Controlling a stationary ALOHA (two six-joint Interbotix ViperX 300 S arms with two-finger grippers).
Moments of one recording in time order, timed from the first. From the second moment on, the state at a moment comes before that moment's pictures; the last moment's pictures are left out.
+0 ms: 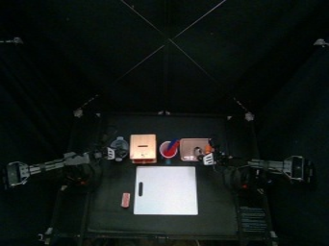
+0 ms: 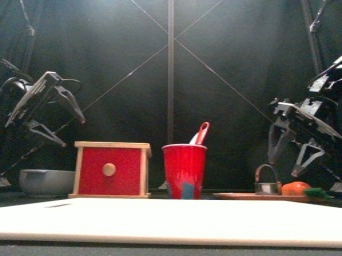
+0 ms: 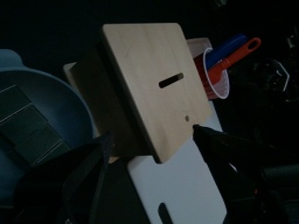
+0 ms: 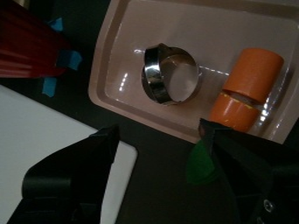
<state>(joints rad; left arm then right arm) 0.44 -0.79 1.28 0.37 0.04 -1.29 -0.32 -0.54 1.18 -0.64 0.30 1.52</state>
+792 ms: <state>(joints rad) -0.11 -0.55 1.10 -0.02 0.57 -1.33 -0.23 -0.54 1.17 -0.61 0.30 1.52</state>
